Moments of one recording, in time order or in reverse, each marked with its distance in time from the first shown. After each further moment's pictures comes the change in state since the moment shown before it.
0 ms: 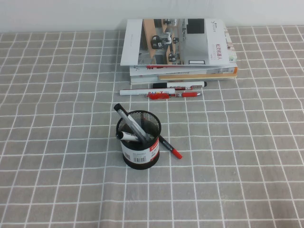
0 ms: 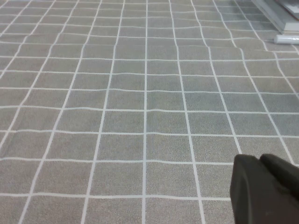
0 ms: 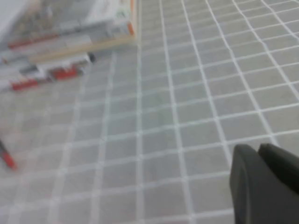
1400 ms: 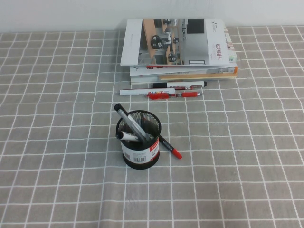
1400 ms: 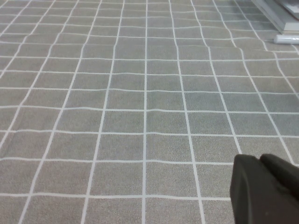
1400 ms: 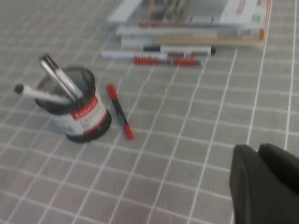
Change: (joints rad) right arm 0.000 0.480 -0.565 0.166 0.435 -0.461; left arm 0.000 0.000 0.000 0.000 0.000 0.000
